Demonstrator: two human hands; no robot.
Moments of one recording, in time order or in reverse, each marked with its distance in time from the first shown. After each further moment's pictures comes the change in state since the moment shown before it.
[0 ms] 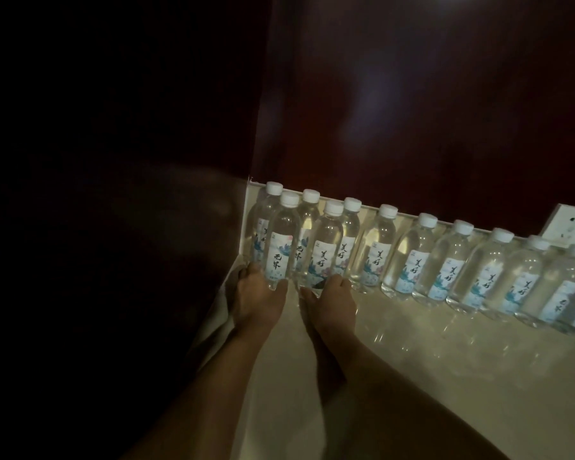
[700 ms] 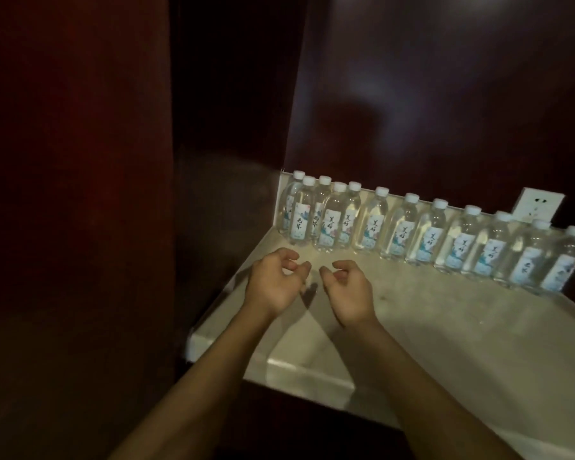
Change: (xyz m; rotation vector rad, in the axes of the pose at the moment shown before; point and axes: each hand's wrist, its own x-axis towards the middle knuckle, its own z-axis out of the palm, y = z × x) left_hand -0.182 0.043 -0.132 -0.248 -0.119 0.027; right_hand -0.160 -0.006 -0.104 0.420 -0.069 -0.047
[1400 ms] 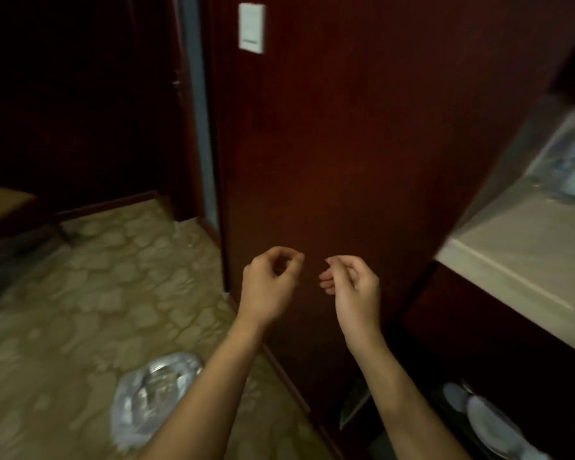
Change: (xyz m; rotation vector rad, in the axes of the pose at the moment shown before) left_hand -0.269 -0.148 -0.249 0.011 0.575 -0.268; right_hand -0.323 -0.080 0.172 0.537 -0.625 -0.103
